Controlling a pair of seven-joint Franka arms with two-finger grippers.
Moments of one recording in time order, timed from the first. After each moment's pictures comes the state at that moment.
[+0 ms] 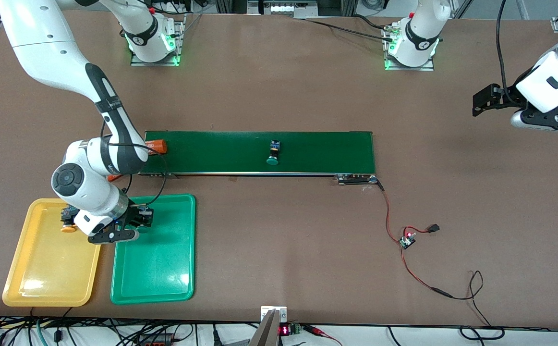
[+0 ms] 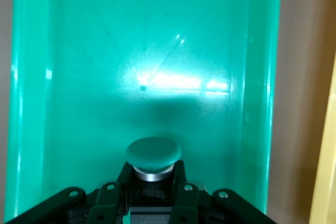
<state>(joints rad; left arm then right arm) -0.02 -0.03 -0.04 -1.68 0.00 1.55 0.05 0.04 0.71 0.10 -1.58 -0.09 2.42 0.05</state>
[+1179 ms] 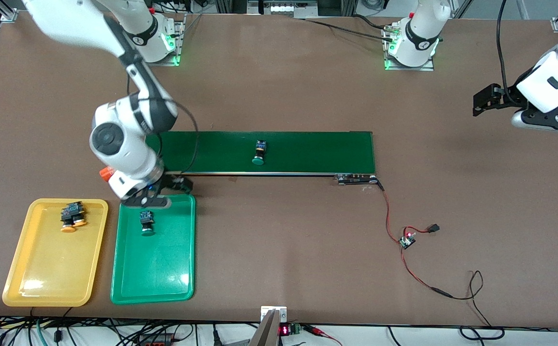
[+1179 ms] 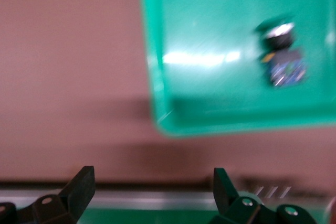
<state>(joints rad) -0.02 -0.03 -0.03 -1.68 0.00 1.55 0.05 0.15 0.40 0.25 -1.88 -0.09 2.34 0.47</state>
